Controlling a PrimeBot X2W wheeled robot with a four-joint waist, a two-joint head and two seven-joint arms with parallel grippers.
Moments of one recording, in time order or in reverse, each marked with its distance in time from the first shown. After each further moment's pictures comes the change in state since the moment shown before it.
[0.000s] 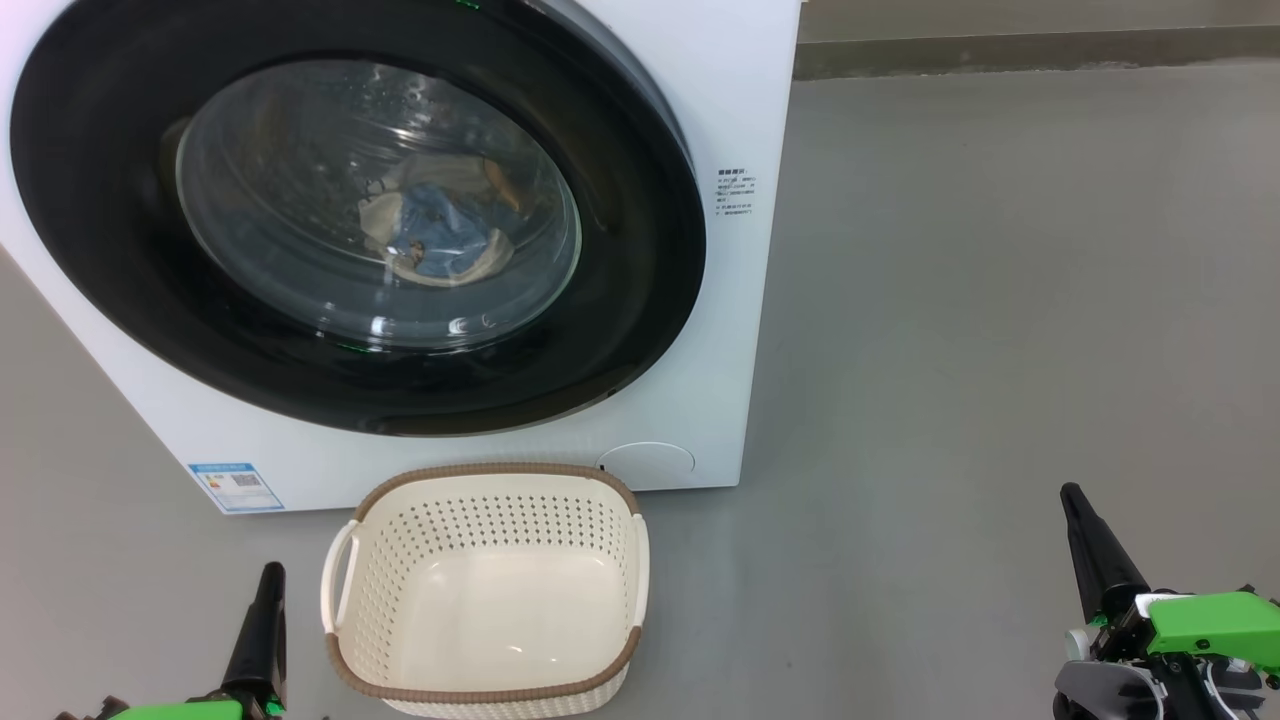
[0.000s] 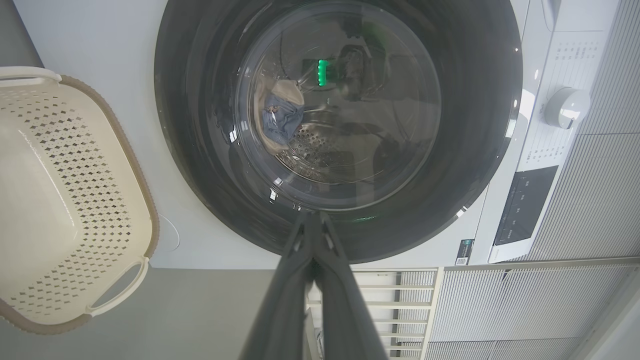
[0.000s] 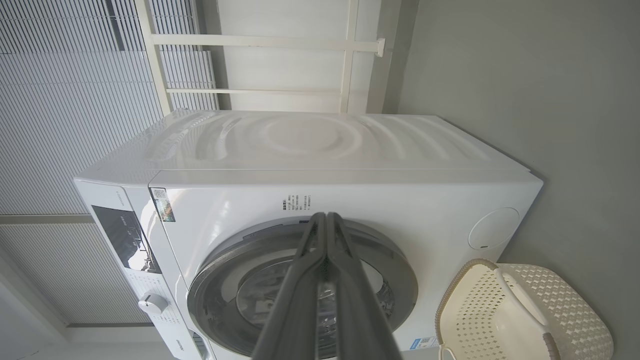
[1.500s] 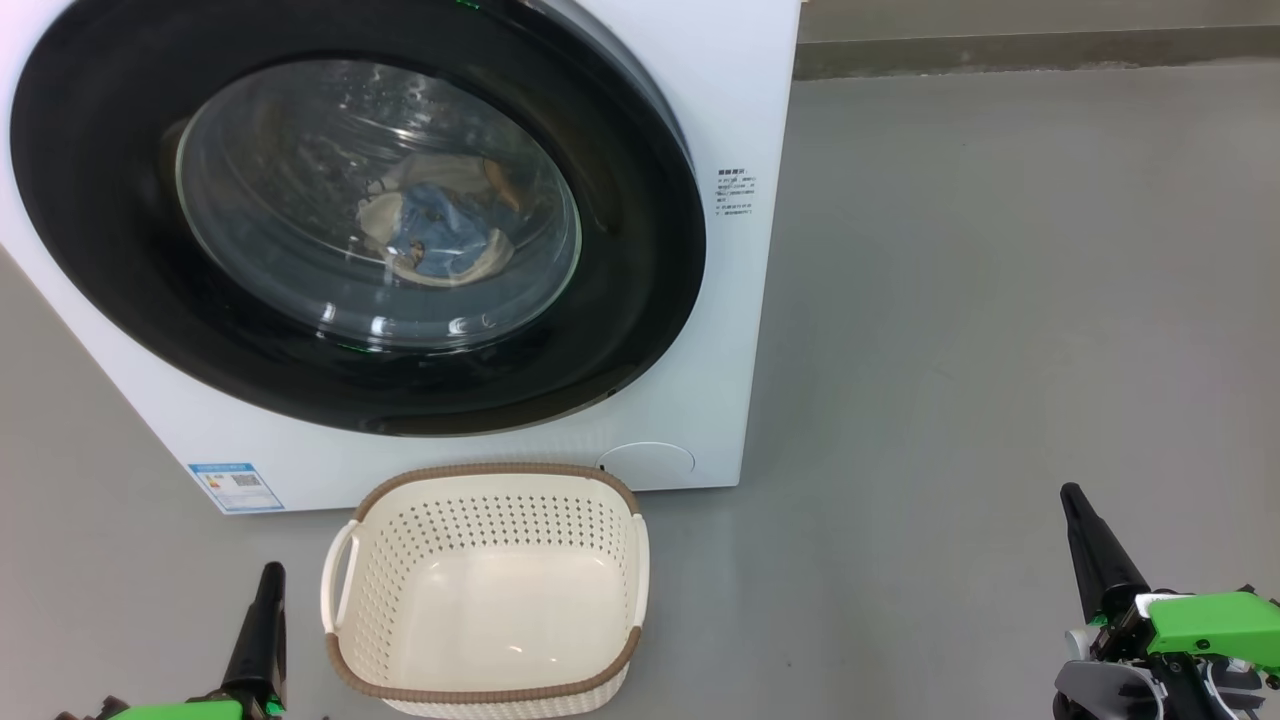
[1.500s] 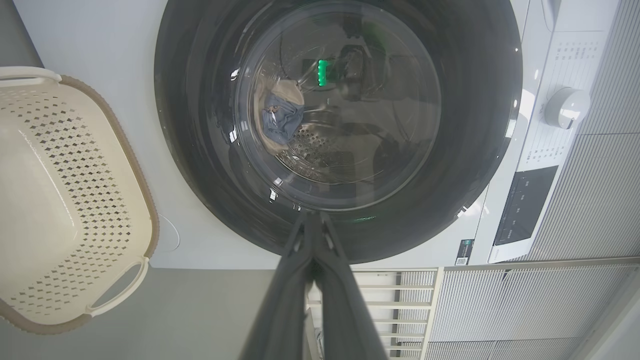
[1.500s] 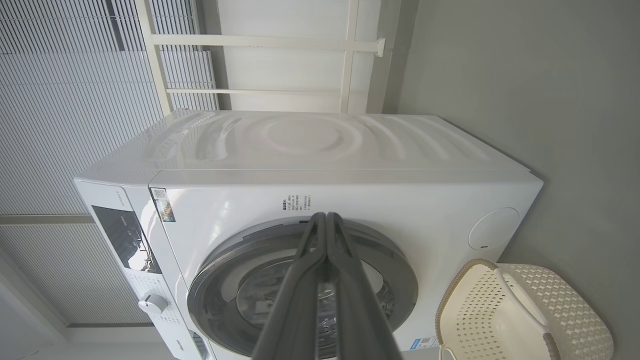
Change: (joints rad) left arm 0.000 0.000 0.000 0.000 0.000 0.000 0.000; right arm 0.000 0.000 0.000 0.000 0.000 0.000 0.000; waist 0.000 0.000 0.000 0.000
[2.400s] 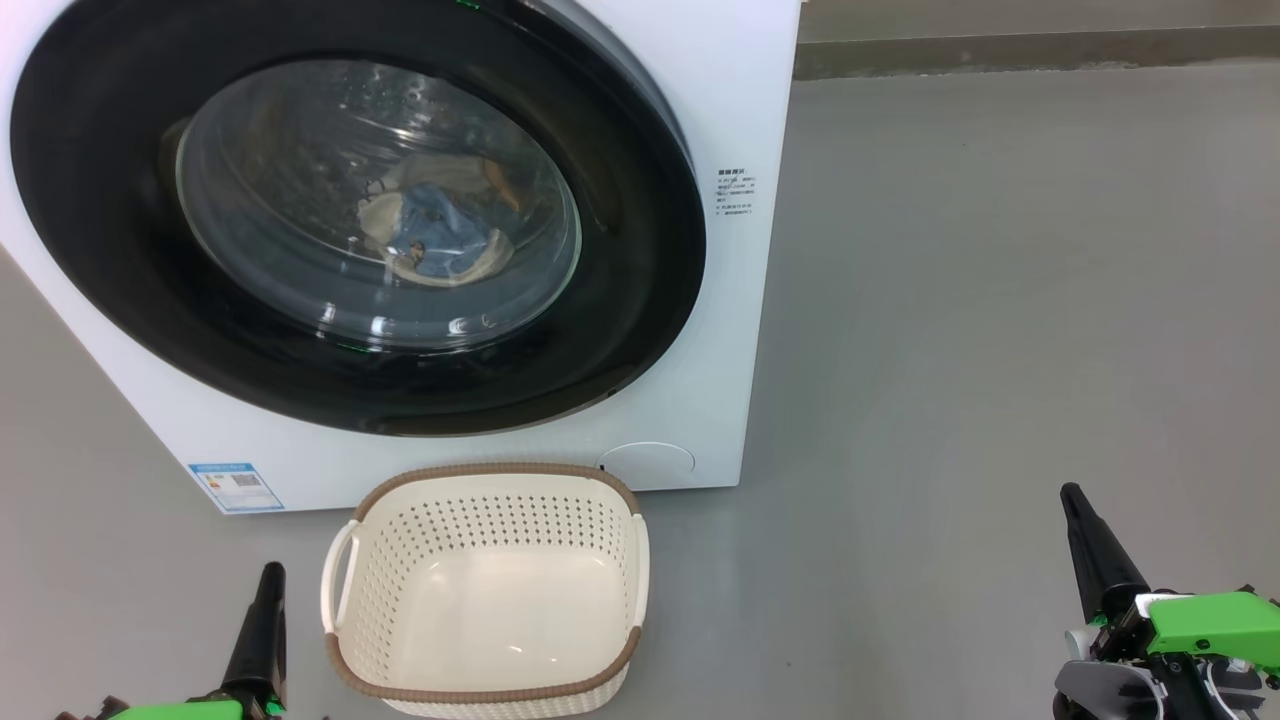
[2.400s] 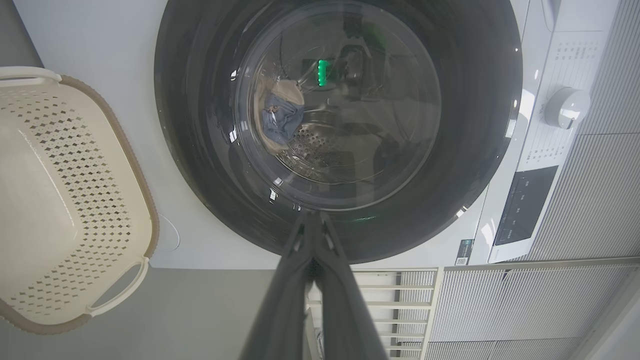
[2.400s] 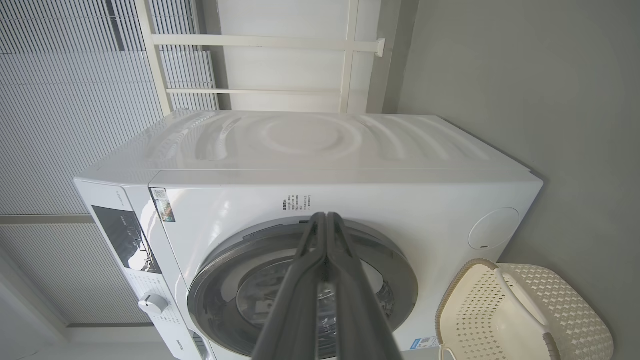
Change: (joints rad) left arm 0.000 0.000 0.000 0.000 0.000 0.000 0.000; right arm 0.000 0.000 0.000 0.000 0.000 0.000 0.000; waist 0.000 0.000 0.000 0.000
